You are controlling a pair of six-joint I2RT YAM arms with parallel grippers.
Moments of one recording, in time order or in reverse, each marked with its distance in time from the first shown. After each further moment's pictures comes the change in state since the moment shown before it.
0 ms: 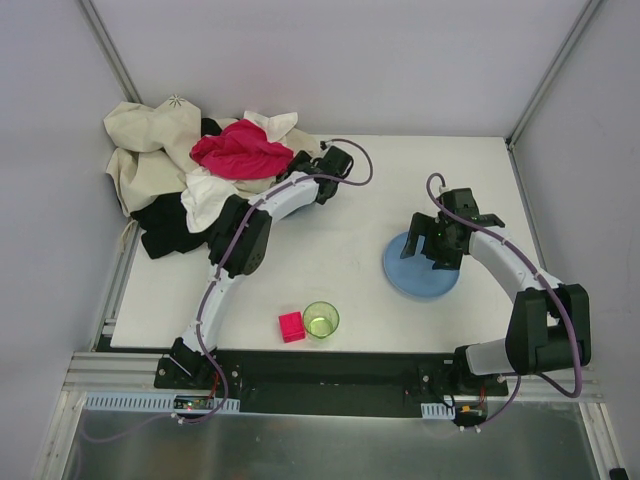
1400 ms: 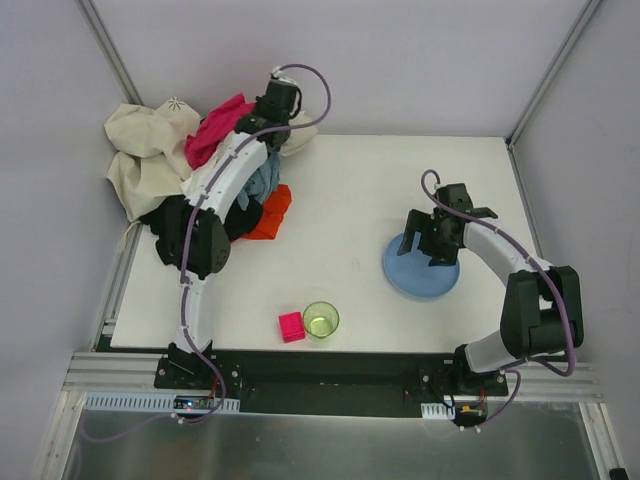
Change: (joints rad) left arm 0.183 -0.211 0.190 -0.046 0.269 0.010; right arm 0.006 0.092 0.040 0.025 -0.007 0.001
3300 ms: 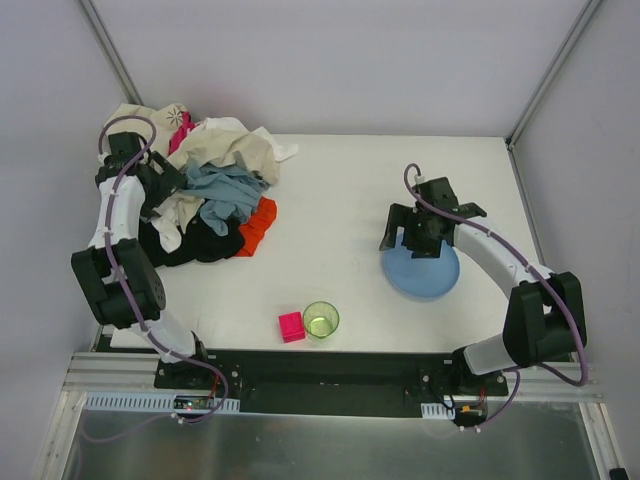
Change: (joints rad) left arm 0.720 -0.491 -0.752 -0.054 0.670 -0.775; right arm 0.142 -0.028 0.073 -0.010 -0.014 0.043
